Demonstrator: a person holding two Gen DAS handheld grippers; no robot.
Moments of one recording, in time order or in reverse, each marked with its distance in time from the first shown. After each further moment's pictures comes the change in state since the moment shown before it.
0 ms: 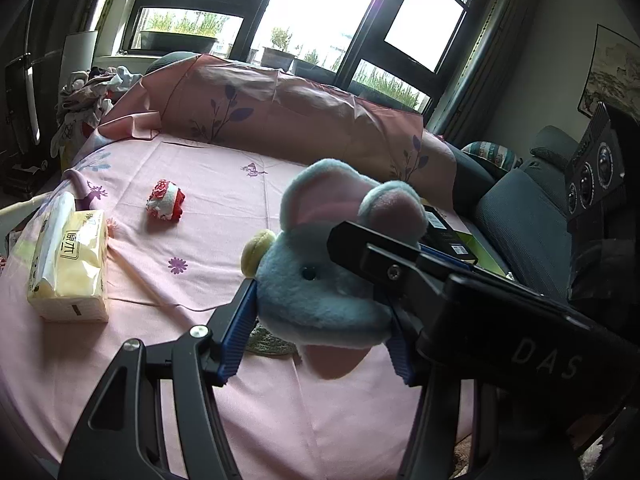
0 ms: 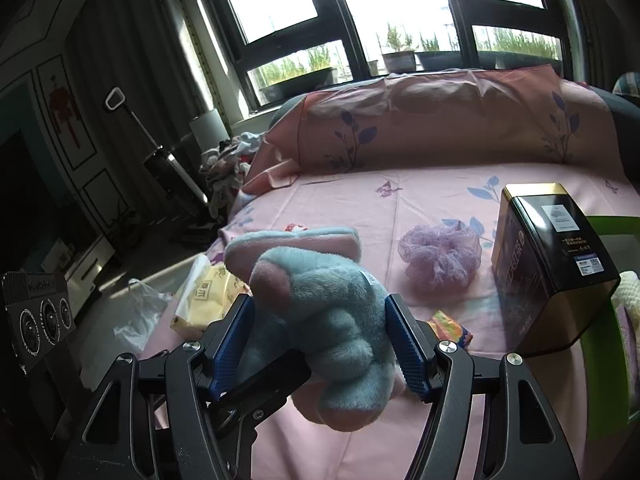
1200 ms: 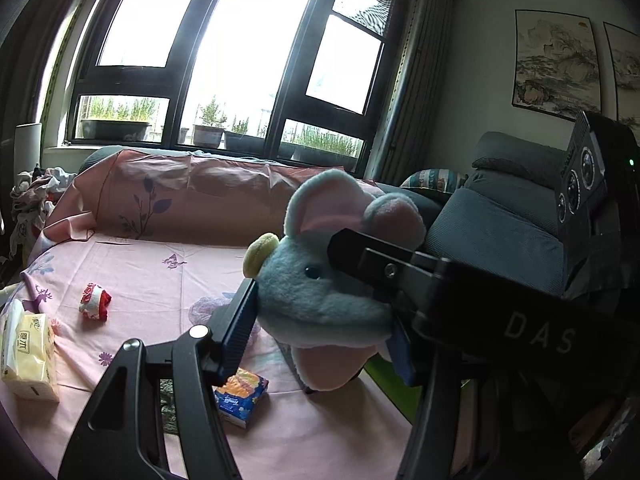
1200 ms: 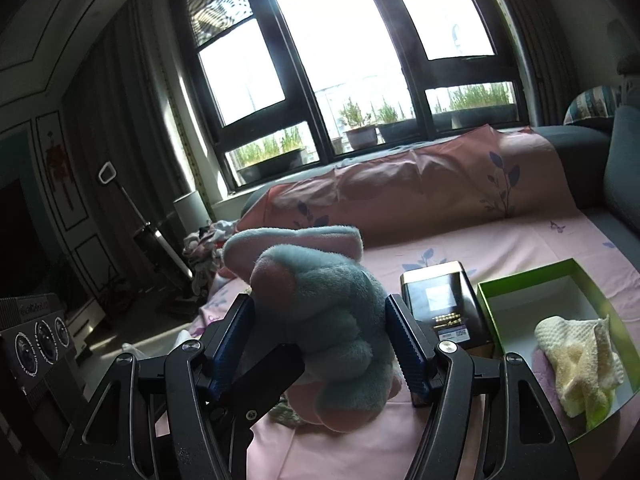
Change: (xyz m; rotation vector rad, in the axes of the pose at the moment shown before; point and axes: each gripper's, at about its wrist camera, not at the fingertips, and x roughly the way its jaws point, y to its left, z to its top) left arm -0.003 -0.122 0.022 0.211 -0.223 -0.134; right arm -0.103 -0.079 0.025 0.060 -0.270 -0.057
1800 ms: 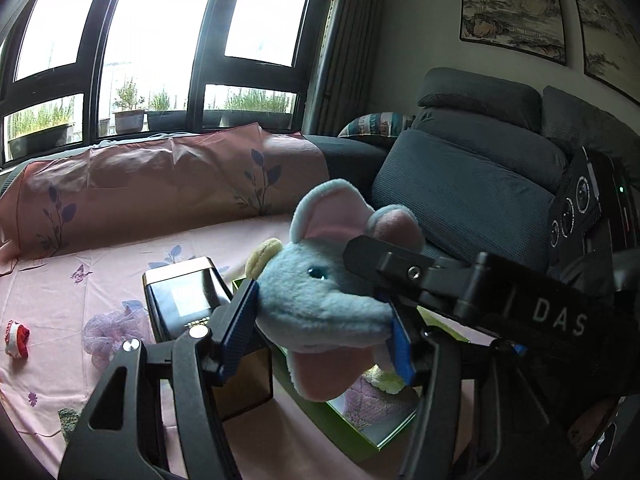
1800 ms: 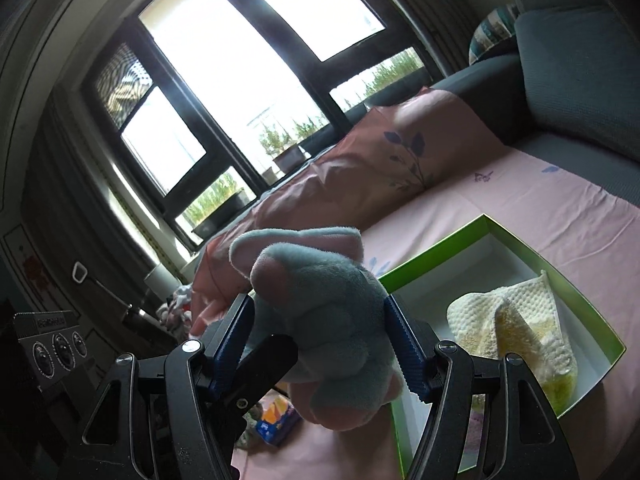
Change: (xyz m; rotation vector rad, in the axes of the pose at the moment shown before) left arm 0.115 -0.102 -0.003 0.140 0.174 -0.164; right arm -0.032 -0.164 -0.004 0.369 -0.073 -0.047
